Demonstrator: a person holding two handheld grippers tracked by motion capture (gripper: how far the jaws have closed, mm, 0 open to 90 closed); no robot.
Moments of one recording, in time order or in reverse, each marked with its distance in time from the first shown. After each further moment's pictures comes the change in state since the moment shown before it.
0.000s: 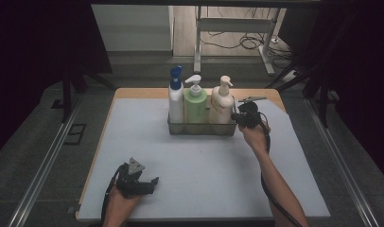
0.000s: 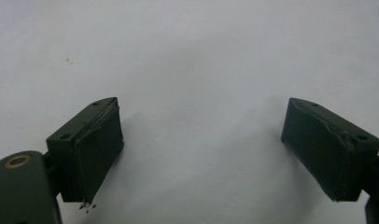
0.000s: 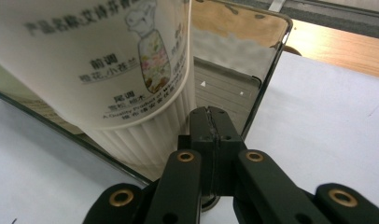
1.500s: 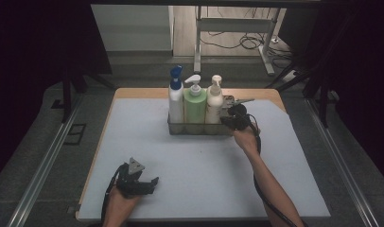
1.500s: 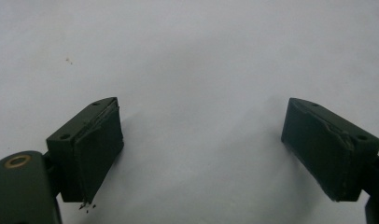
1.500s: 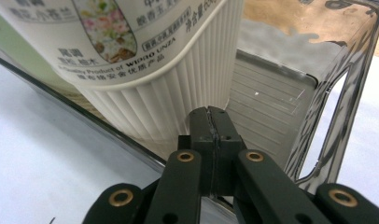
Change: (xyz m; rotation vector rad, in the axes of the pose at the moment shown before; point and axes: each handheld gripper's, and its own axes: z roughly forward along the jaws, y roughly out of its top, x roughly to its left) left arm 0.000 0.000 0.000 0.001 0.000 0.001; right arm 0.029 0.001 0.016 0.037 0.065 -0.032
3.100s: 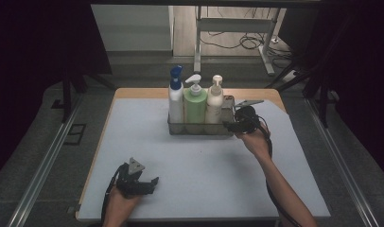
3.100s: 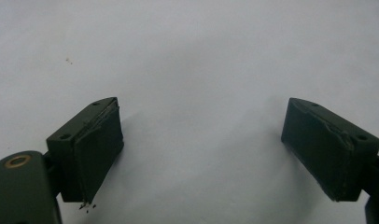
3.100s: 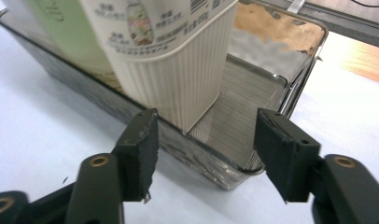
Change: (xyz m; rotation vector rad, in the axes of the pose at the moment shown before) left arm 0.000 0.000 0.000 -0.001 0.000 0.000; right arm 0.001 -0.005 -0.043 -0.016 -0.027 -0.075
